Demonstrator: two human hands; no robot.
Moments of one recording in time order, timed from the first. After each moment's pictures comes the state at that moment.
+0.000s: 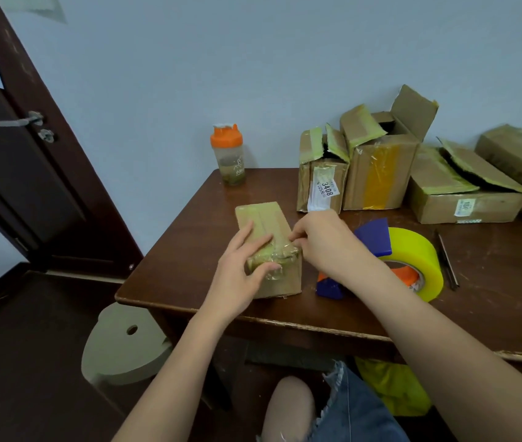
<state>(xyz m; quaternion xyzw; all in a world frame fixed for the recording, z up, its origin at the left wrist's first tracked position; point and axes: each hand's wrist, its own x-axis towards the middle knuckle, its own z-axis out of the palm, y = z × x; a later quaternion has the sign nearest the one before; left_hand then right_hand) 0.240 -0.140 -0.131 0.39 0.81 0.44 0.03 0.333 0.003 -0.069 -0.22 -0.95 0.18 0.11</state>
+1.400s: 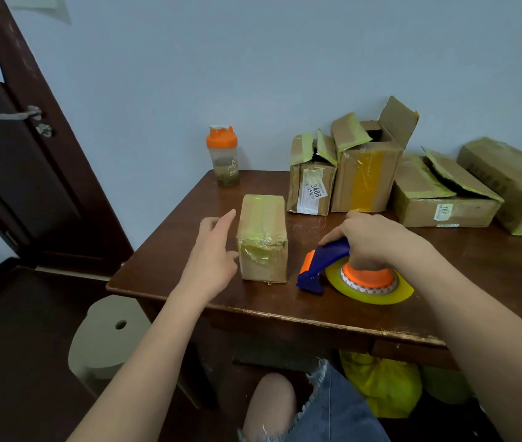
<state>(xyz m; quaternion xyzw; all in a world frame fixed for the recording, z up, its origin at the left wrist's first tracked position) 0.251 -0.149 -0.095 0.33 0.88 0.33 0.00 0.390 0.055 -0.054 -0.20 -0.97 0.02 -0.09</state>
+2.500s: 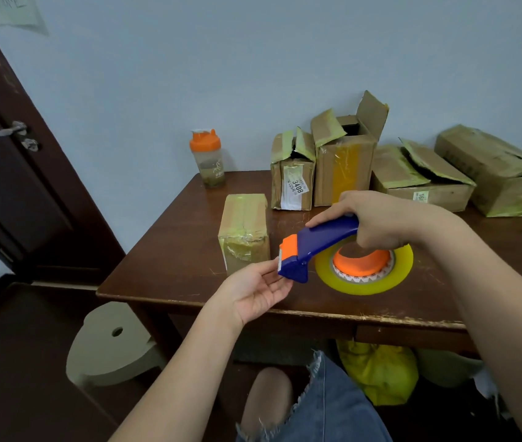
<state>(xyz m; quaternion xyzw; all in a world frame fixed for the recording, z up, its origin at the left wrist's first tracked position) 0.310 -0.099 -0.122 -0.04 0.44 0.72 0.53 0.438 0.064 -0.016 -0.12 -0.98 0.15 -0.05</state>
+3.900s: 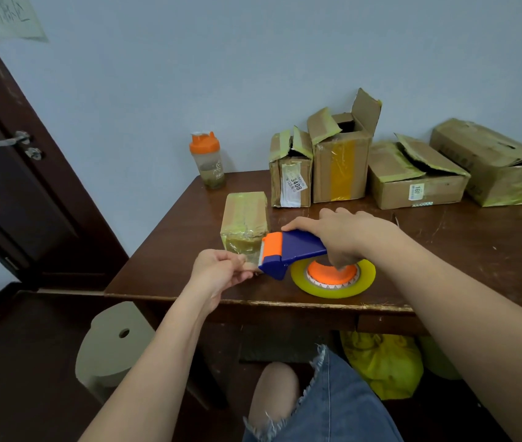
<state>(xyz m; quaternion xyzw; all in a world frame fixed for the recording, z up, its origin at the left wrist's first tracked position) 0.276 -0.132 -0.118 0.08 0.77 0.59 0.25 0.413 0.032 -0.048 -0.16 -0.98 -0.01 -0.11</state>
